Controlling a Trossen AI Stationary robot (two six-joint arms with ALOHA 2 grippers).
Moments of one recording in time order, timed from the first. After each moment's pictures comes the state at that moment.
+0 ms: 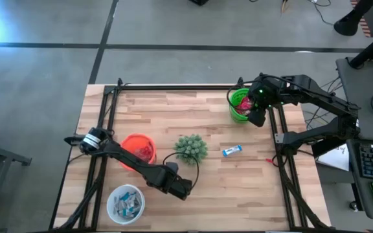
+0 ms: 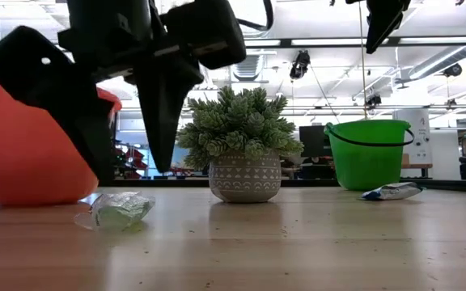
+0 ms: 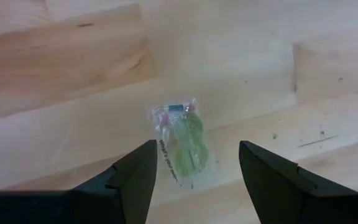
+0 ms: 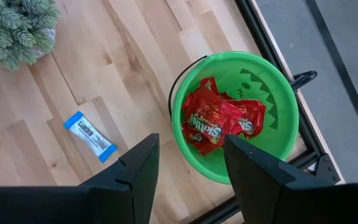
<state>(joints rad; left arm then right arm) -0.47 2.02 1.49 -0.86 -0.11 -1.81 -0.34 1.21 1.50 -1.43 0.14 0.05</state>
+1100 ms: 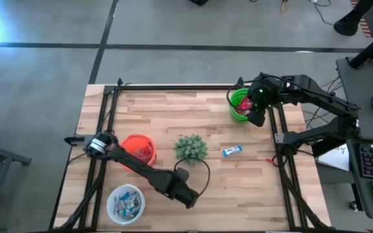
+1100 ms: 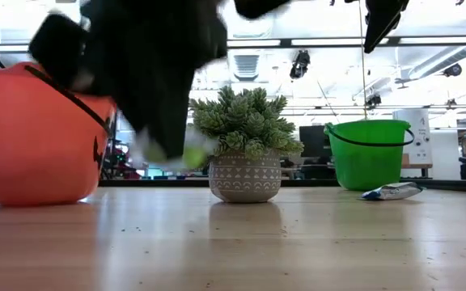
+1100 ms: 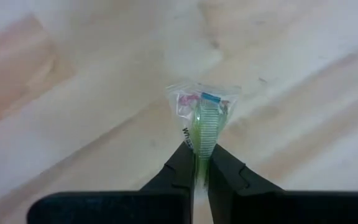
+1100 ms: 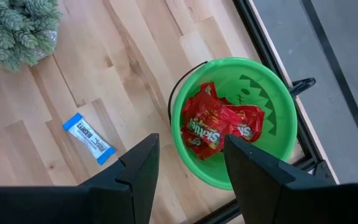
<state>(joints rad) -0.49 2.12 1.69 -0.91 -0.10 -1.54 -0.34 1.21 1.50 -1.42 0.14 0.03</state>
